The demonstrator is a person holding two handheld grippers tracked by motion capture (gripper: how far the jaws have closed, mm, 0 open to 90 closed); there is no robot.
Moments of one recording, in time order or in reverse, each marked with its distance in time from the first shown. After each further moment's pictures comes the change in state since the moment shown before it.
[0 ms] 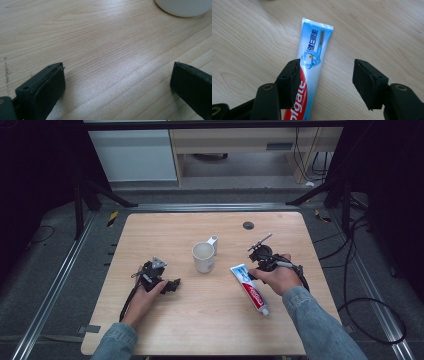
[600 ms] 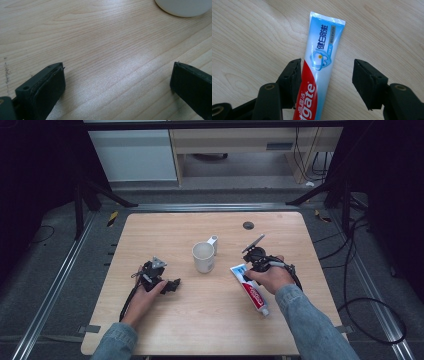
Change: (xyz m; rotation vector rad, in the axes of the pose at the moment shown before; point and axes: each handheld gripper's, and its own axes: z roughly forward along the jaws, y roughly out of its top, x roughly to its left) left arm 0.000 0.000 0.000 0.000 0.000 -0.001; right arm 0.008 0.007 0.018 0.068 0.036 0.013
